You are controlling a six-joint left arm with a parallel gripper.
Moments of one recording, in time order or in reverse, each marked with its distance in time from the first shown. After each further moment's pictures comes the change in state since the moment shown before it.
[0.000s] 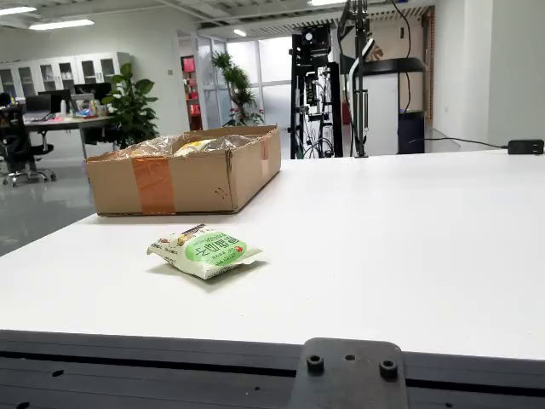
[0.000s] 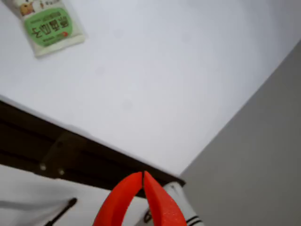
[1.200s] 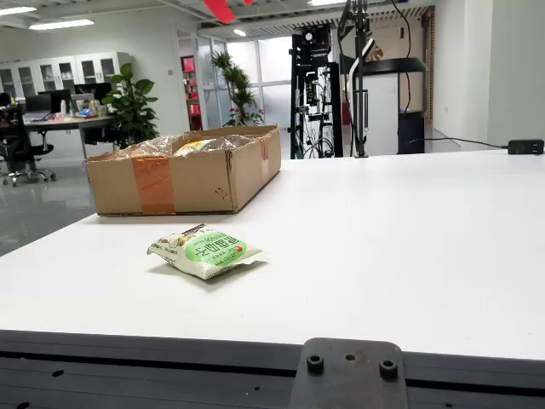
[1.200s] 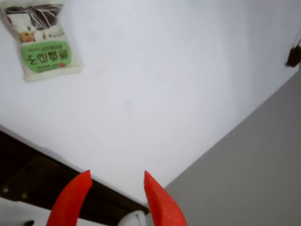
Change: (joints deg) arm 7.2 -2.5 10.4 1.8 -9.9 -6.7
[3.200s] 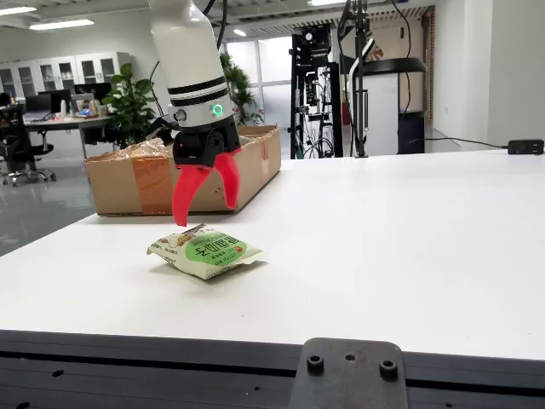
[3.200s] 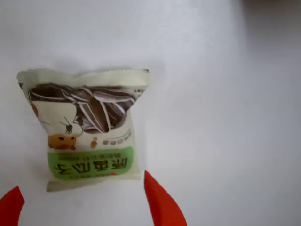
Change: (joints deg) arm 6.0 26.8 4.5 0.8 -11.5 -4.7
